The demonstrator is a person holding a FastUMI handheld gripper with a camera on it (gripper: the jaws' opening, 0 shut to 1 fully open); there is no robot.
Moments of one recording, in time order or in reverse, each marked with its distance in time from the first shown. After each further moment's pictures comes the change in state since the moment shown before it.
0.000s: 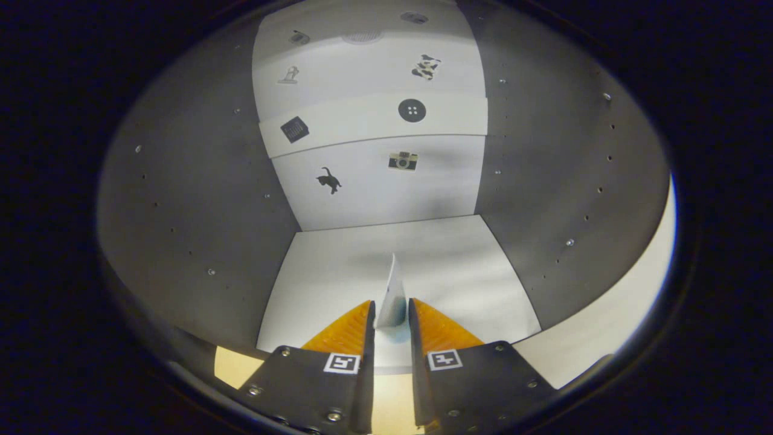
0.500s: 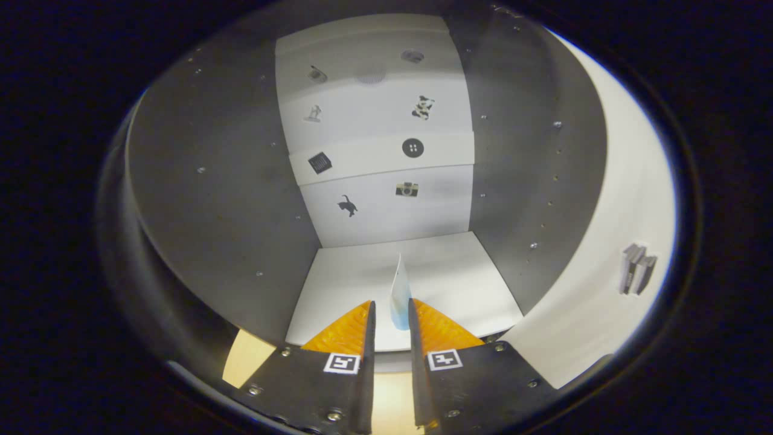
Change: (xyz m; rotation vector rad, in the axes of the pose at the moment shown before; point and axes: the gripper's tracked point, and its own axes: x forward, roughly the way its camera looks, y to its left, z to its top) arm -0.083 0.007 0.009 0.023 -0.143 0.048
